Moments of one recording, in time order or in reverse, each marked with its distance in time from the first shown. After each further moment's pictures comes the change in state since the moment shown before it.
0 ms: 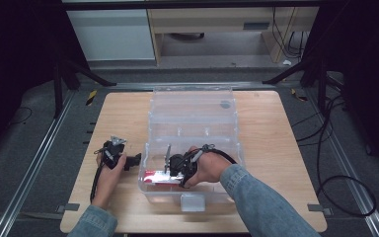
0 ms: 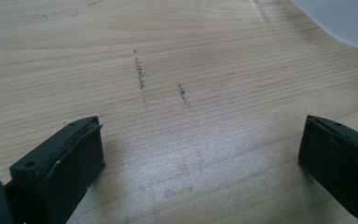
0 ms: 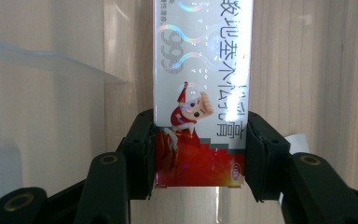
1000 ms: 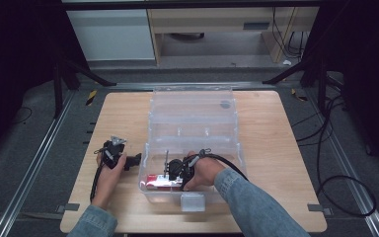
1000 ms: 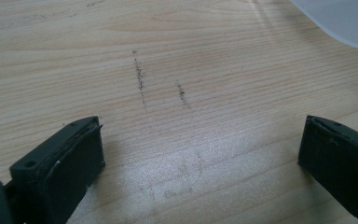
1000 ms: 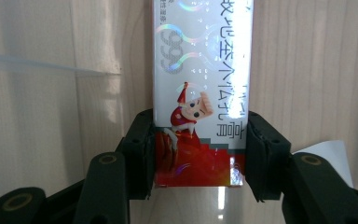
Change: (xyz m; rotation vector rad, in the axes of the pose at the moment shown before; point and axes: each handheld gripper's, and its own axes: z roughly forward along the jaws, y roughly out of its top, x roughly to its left) left arm 0.000 0.000 0.000 -0.001 -0.003 0.001; right arm -0.002 0.000 0.034 0.066 0.006 0.012
